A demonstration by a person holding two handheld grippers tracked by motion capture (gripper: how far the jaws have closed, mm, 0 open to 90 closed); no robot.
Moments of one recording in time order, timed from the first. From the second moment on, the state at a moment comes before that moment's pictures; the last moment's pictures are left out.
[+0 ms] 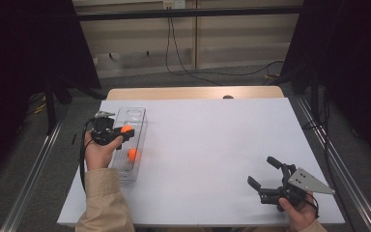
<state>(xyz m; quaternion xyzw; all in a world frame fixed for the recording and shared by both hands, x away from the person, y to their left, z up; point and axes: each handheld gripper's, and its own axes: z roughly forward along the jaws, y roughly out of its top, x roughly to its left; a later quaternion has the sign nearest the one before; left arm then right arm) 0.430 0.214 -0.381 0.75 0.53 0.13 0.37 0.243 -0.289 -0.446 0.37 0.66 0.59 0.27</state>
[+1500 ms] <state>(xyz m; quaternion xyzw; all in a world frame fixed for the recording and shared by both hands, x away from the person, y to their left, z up) 0.431 0.210 -0.385 0.75 0.53 0.15 0.35 0.242 -0.290 -0.445 0.37 0.66 0.60 0.27</state>
